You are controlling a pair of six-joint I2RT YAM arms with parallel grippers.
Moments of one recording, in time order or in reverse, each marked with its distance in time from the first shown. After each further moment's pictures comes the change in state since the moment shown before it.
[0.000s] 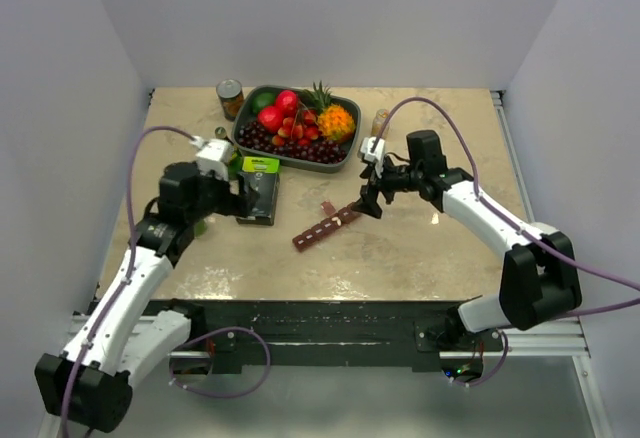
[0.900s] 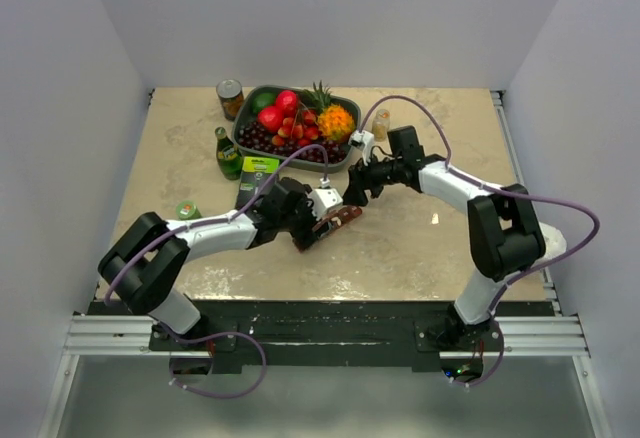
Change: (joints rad) left arm -0.529 0.680 -0.007 0.436 0.010 0.432; right arm -0.002 0.319 0.143 0.030 -0.012 0.346
